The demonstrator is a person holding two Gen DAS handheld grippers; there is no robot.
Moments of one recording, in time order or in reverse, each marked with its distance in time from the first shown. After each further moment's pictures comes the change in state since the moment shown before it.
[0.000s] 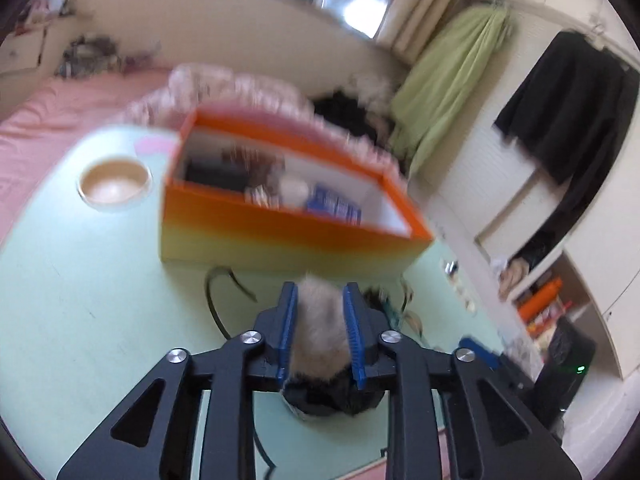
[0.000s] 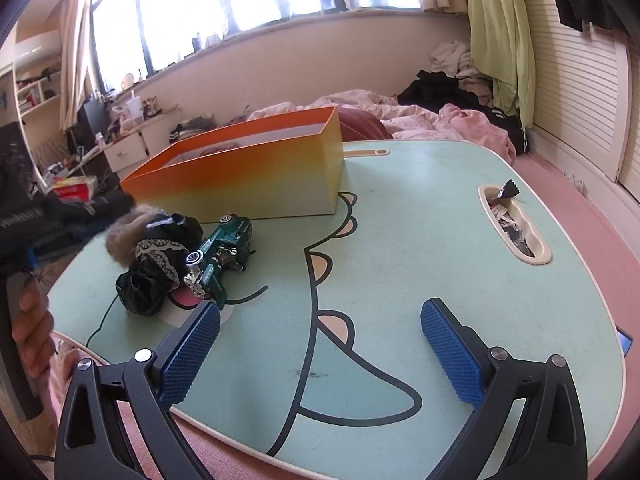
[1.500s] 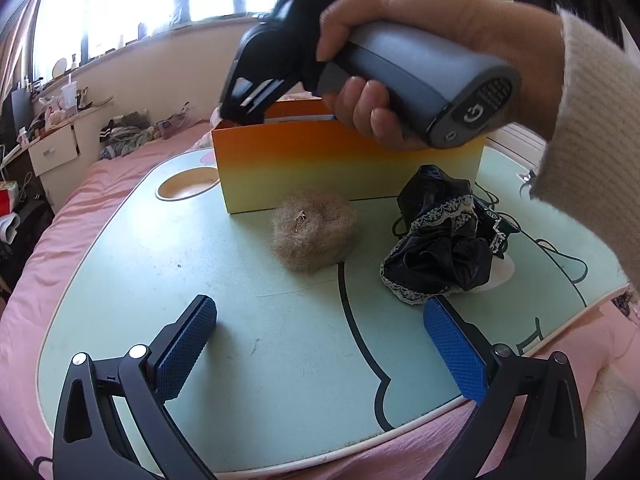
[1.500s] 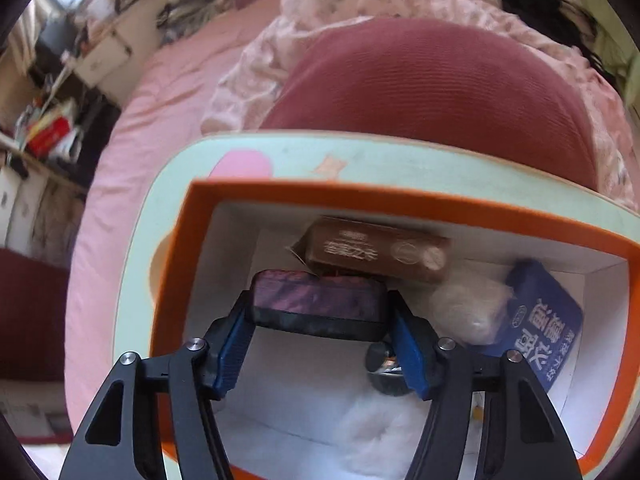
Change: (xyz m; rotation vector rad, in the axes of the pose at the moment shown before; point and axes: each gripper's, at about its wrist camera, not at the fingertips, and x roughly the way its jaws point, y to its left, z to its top) left arm 0.002 0.004 -0.071 0.315 -0.010 0.341; right arm 0.233 0.158 0.182 0.014 0.593 0.023
